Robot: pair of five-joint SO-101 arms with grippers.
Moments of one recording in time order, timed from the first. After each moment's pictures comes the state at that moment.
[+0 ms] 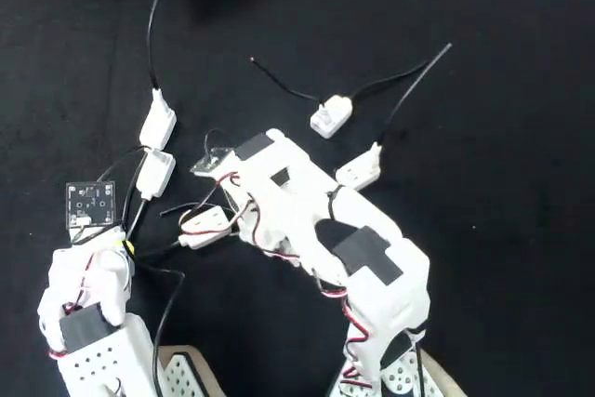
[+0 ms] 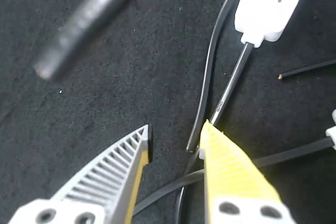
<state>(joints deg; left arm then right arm) -31.3 -104.2 94.9 65.8 -23.0 -36.7 20.3 15.0 81.8 17.1</state>
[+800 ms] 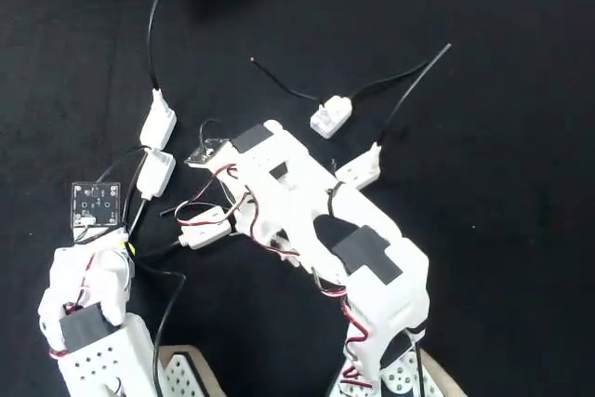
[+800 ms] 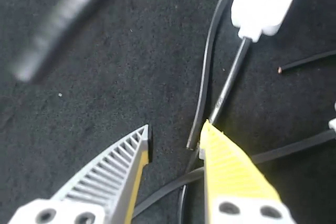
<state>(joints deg) -31.3 -104.2 95.3 65.8 -25.7 -36.7 20.4 10.4 83.8 18.2</state>
